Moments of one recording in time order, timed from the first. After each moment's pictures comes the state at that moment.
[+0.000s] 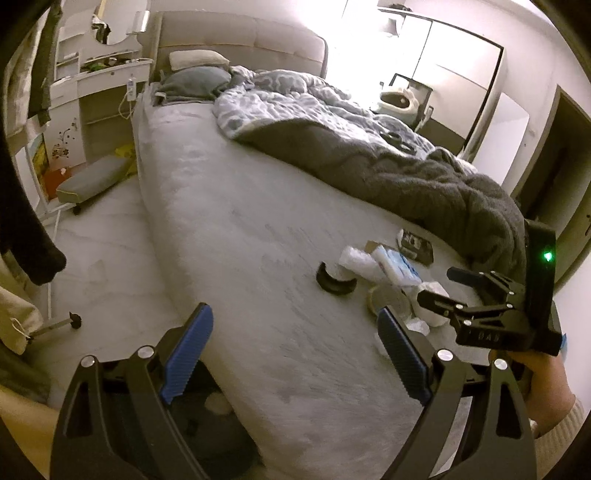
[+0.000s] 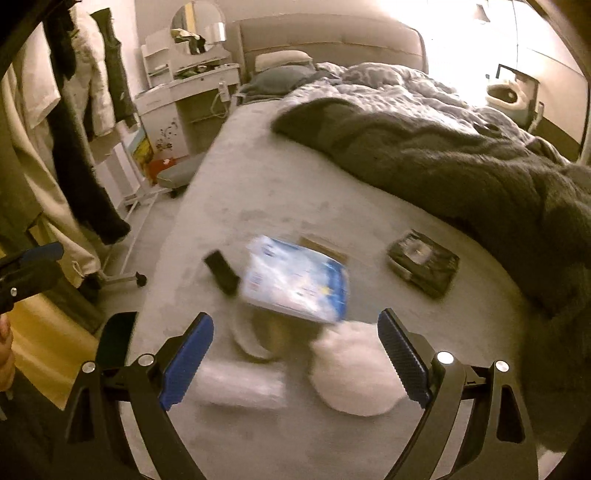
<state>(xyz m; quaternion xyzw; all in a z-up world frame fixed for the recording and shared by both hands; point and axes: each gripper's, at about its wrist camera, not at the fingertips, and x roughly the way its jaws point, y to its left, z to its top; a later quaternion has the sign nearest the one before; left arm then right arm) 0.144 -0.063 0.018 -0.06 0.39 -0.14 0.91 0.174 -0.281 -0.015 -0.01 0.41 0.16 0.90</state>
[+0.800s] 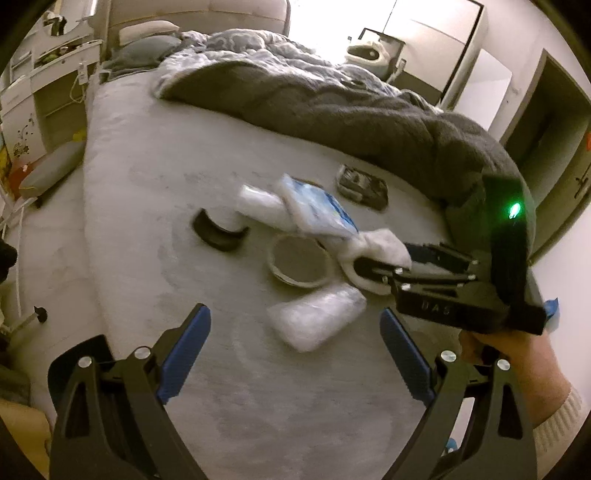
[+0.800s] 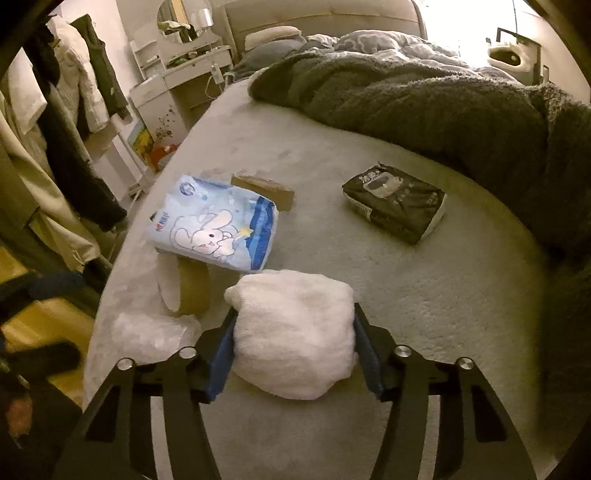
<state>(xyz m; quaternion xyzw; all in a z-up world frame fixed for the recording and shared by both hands) 0.153 -0.185 -0.032 -0.03 0.45 -0.19 0.87 0.187 -0.332 -0.061 0.03 0.45 0.19 0.87</state>
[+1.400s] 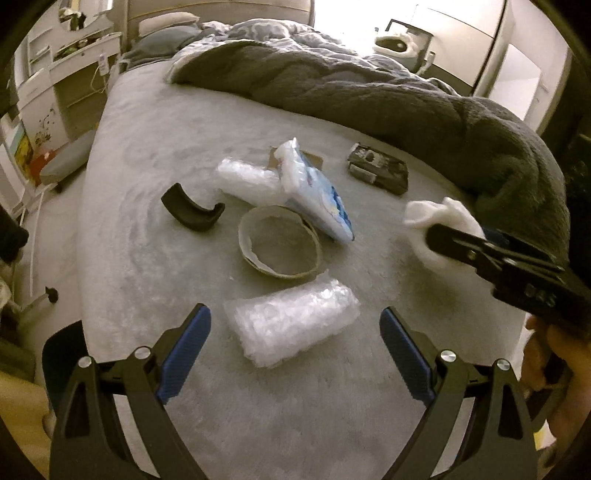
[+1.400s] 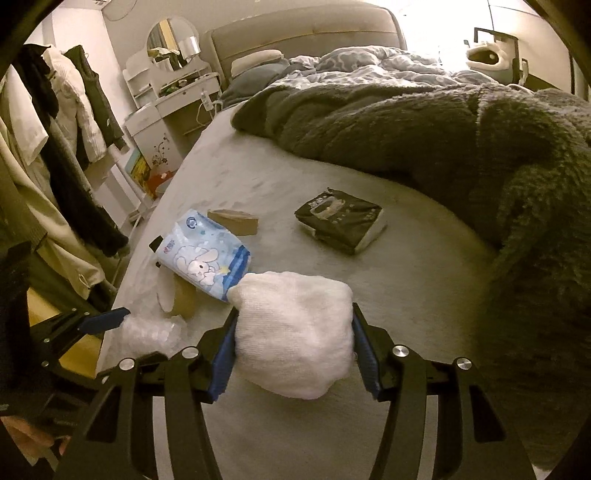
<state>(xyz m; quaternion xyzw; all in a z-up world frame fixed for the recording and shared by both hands) 0.164 -0.224 -0.061 -0.03 0.47 -0.12 0.87 0.174 -0.381 -0.041 0.06 0.42 0.18 0.89</state>
